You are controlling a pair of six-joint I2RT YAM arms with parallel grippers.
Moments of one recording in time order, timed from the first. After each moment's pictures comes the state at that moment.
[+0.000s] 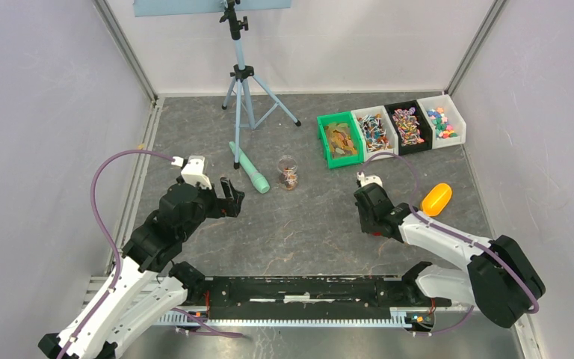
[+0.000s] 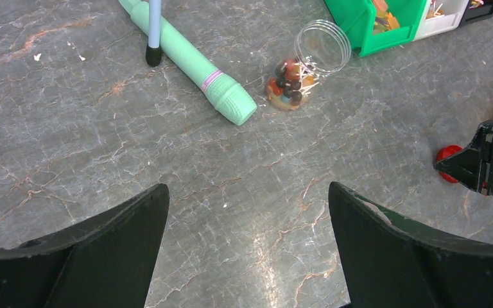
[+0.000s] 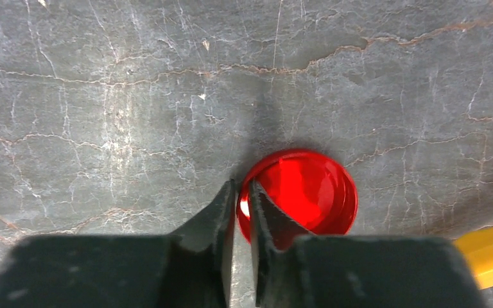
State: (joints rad) left arm -0.59 0.57 0.74 -0.60 -0.23 -0.39; right arm 0.62 1.18 0.50 -0.39 0.29 0.37
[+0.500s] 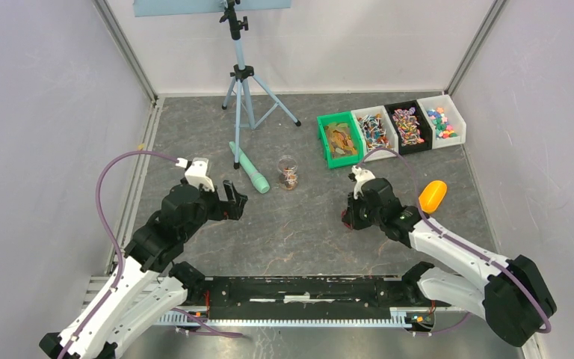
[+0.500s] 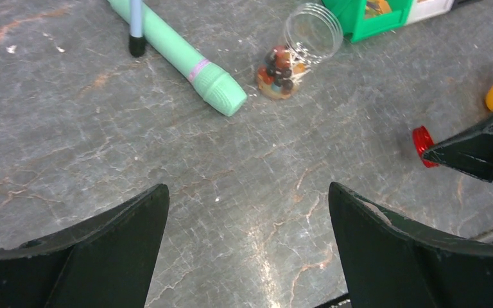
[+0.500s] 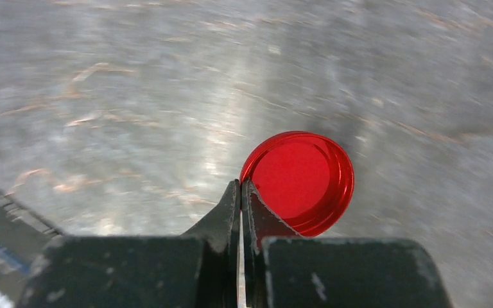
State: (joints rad) left arm -0.59 0.57 0.72 -0.59 -0.20 -0.39; right arm 0.62 1.05 0.50 -0.28 -0.02 0.36
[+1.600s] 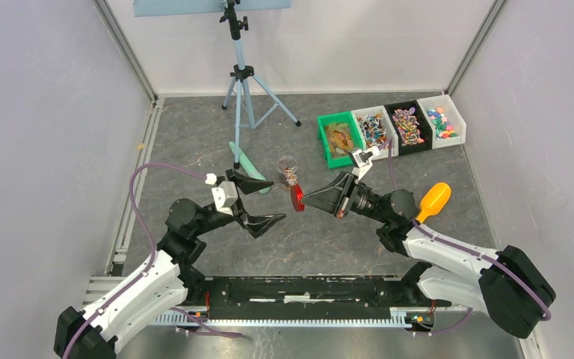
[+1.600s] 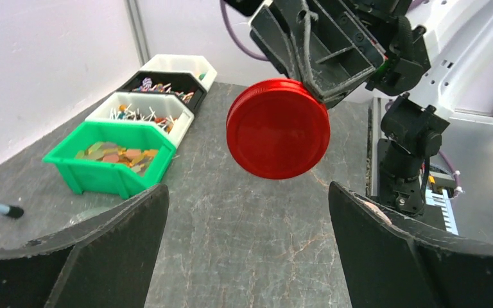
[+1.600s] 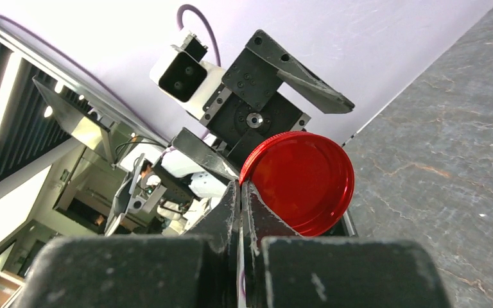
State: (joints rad) left arm -0.60 0.62 0.34 0.52 0.59 -0.12; right arm 0.71 1.08 0.39 1.08 -0.55 1.17
